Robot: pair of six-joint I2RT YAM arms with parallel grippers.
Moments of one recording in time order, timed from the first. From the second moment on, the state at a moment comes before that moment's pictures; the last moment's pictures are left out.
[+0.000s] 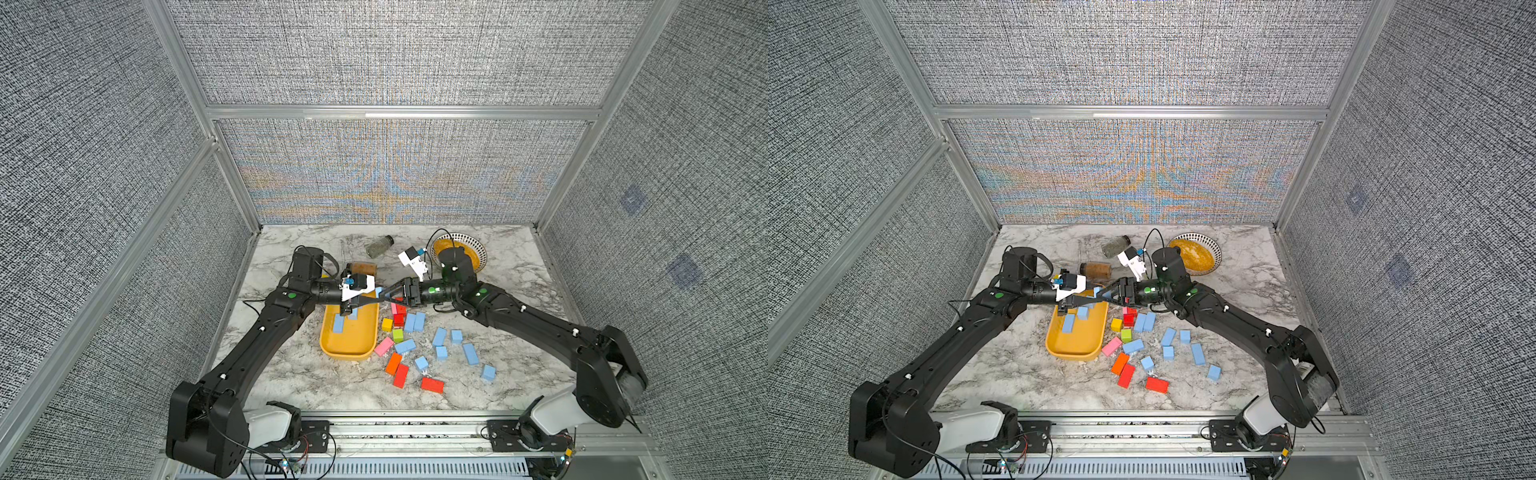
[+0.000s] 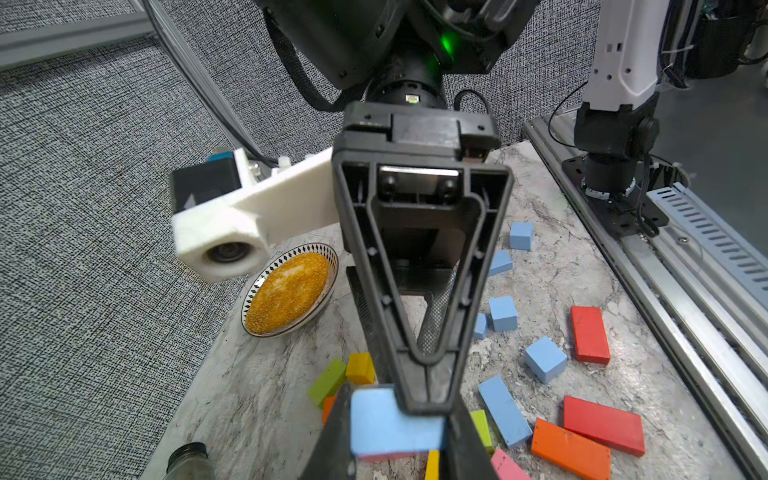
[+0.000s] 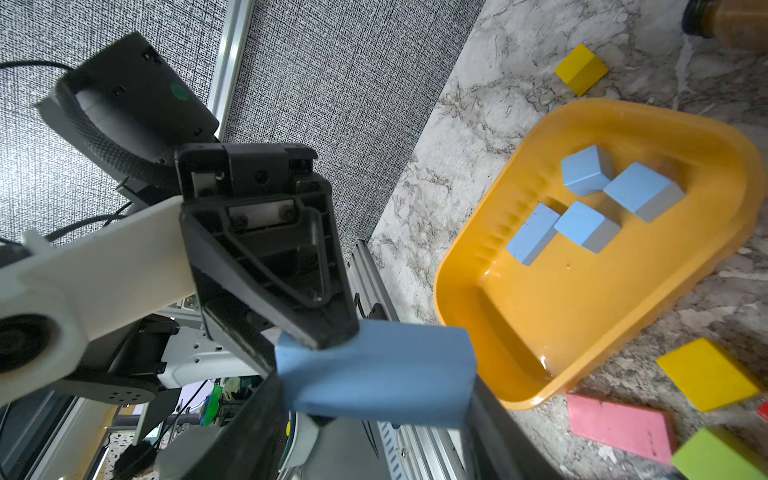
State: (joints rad) left arm -0.33 1.26 0.98 -0.32 1.07 0.89; right arm 0.66 1.51 1.08 0.05 -0.80 0.79
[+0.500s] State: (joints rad) left arm -0.33 1.39 1.17 -0.82 0.69 0.52; right arm 0.61 1.27 0.88 0.02 -0.55 0.76
